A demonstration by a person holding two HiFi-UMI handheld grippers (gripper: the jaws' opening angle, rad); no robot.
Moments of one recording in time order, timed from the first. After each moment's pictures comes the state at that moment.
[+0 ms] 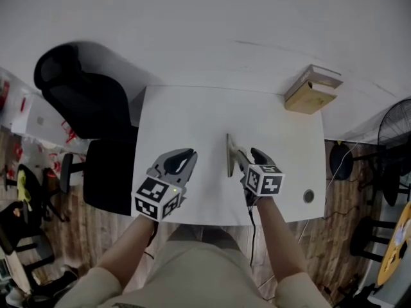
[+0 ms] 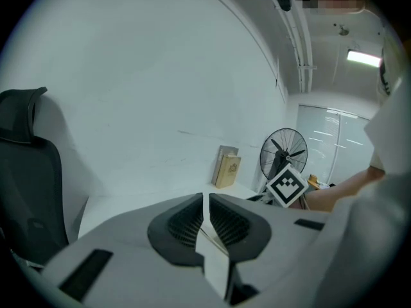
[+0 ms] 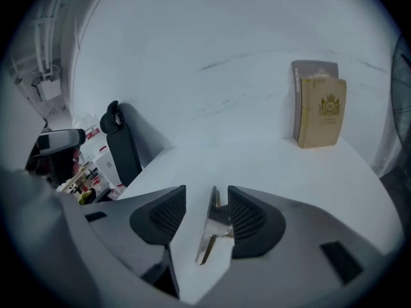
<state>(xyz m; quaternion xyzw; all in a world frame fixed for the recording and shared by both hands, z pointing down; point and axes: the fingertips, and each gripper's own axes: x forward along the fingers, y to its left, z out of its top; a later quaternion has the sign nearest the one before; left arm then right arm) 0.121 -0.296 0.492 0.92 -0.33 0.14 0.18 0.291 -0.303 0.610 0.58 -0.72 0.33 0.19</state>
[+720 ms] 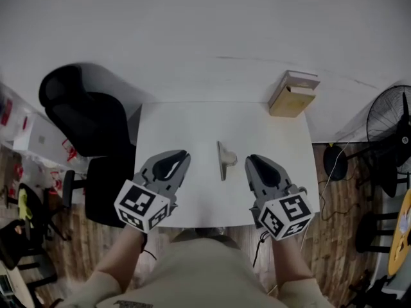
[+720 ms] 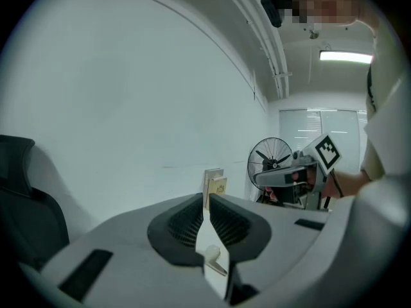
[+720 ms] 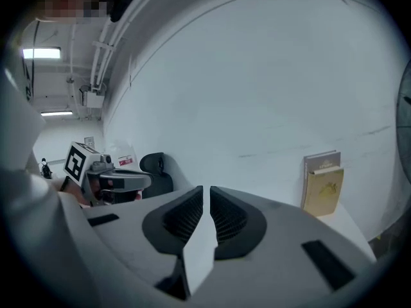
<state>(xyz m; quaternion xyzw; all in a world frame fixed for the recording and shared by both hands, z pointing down) 0.124 -0.266 0.383 0.95 -0.30 0.09 0.09 0.265 -0.228 0.374 0.56 -0.81 0.15 0.06</state>
